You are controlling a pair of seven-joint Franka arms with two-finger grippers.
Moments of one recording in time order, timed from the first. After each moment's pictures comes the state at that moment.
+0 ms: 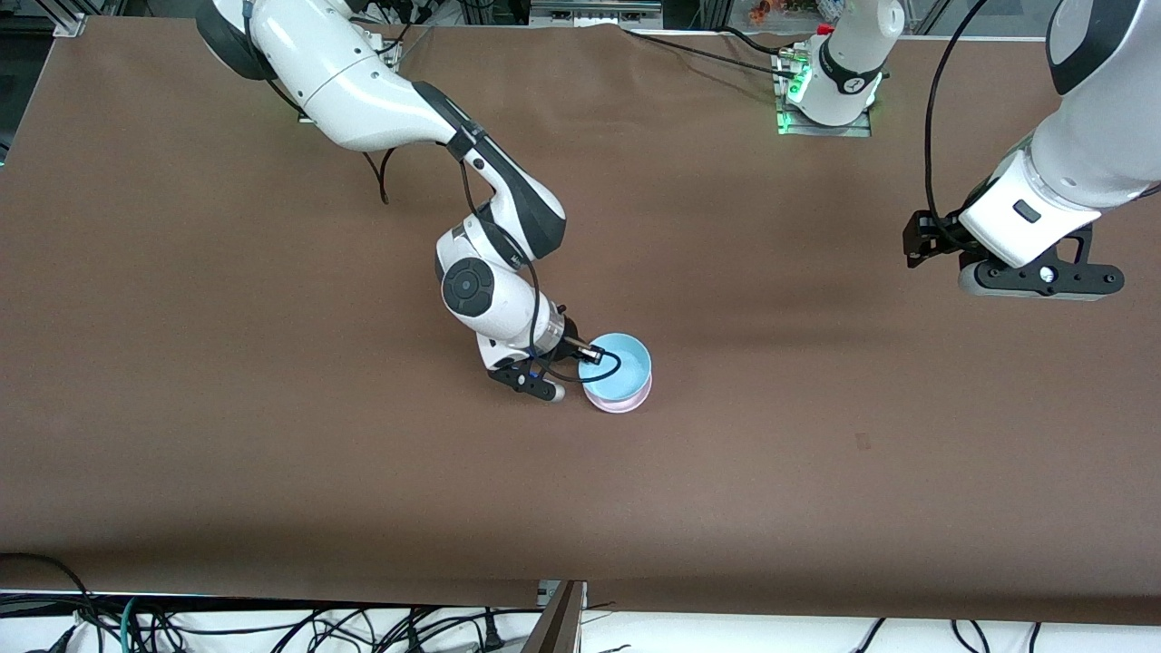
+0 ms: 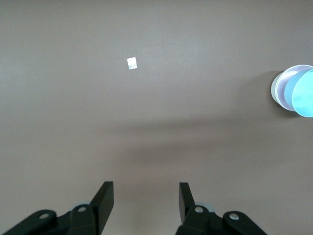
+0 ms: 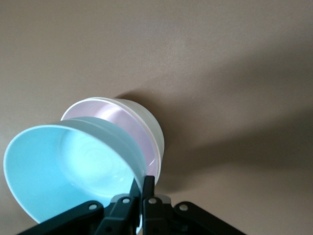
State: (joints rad) left arm 0.15 0.18 -0.37 -1.43 0.09 1.51 -0.17; right arm 0.48 0.92 0.24 -1.26 0.19 2.39 0.89
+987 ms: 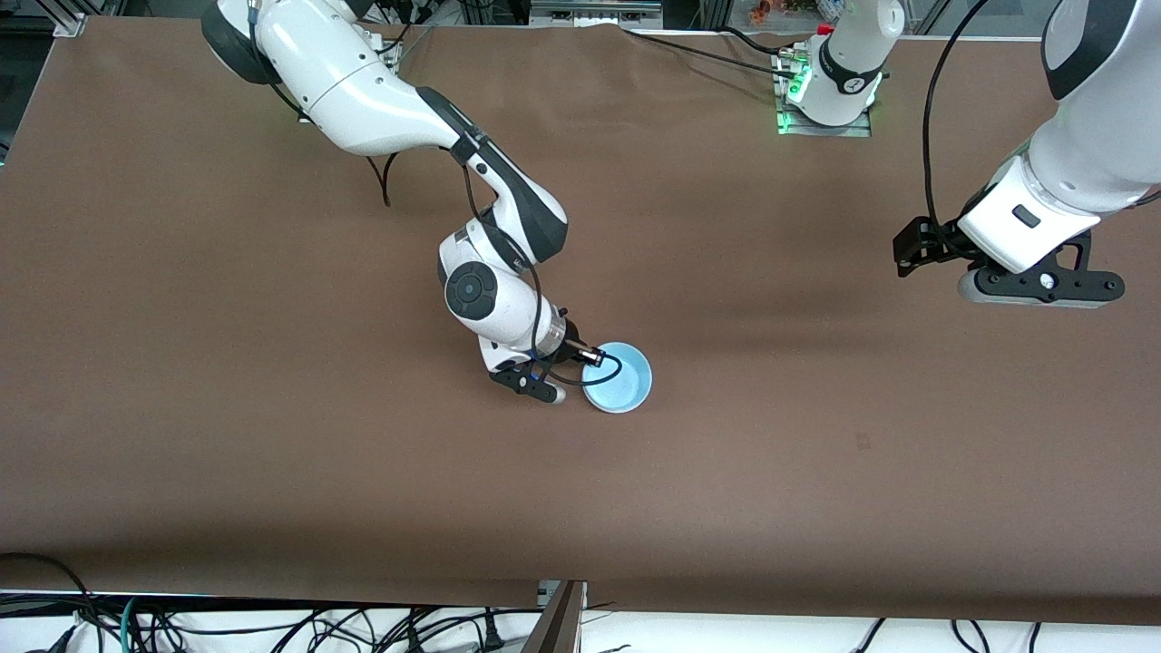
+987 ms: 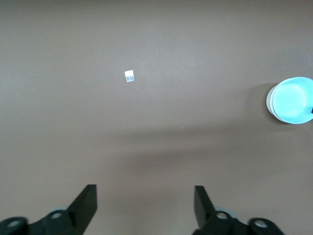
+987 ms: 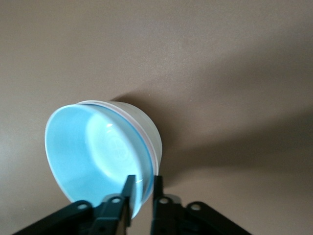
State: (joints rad) left arm 0.15 0.19 -0.37 -1.44 0.09 1.58 -0.18; right arm 0.49 0.93 0.24 -1.24 0.19 2.39 0.90
